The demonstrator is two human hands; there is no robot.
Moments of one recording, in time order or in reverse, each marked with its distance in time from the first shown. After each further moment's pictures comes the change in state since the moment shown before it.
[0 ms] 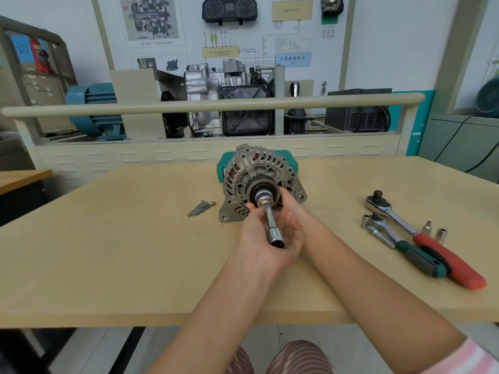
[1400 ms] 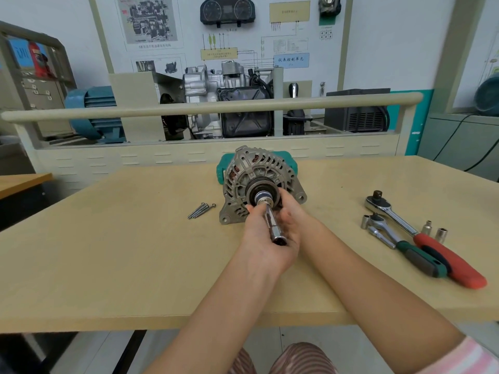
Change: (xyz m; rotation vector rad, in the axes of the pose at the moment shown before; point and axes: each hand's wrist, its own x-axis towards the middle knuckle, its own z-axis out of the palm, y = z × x) left_hand -0.002 -0.002 0.006 -0.040 0.011 0.025; right_hand 0.008 -0.002 0.003 -0.112 0.018 -0.014
